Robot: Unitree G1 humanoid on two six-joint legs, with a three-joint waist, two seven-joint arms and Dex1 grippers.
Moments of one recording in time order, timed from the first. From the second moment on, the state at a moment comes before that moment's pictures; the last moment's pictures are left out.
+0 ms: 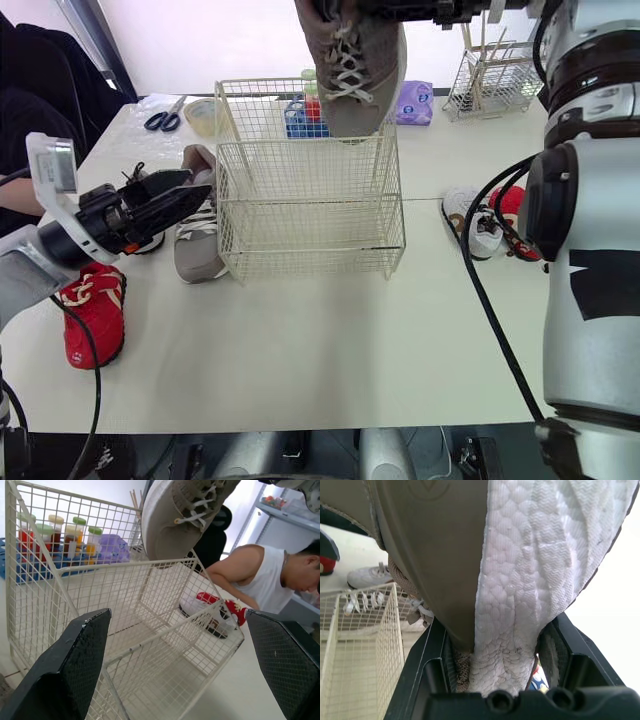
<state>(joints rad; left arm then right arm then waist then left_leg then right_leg) -0.32 0.80 0.43 -0.44 -1.36 0.85 -0.37 -1.84 -0.64 0.06 1.34 0.05 -0.15 1.42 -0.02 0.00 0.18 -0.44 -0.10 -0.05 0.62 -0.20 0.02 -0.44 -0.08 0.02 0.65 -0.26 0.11</state>
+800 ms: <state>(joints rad) -0.32 0.78 0.43 -0.47 -1.37 0.84 -0.32 -1.68 -0.58 0.07 1.34 -0.11 -0.23 1.36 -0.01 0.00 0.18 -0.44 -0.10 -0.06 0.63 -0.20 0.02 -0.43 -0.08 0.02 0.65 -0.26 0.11</state>
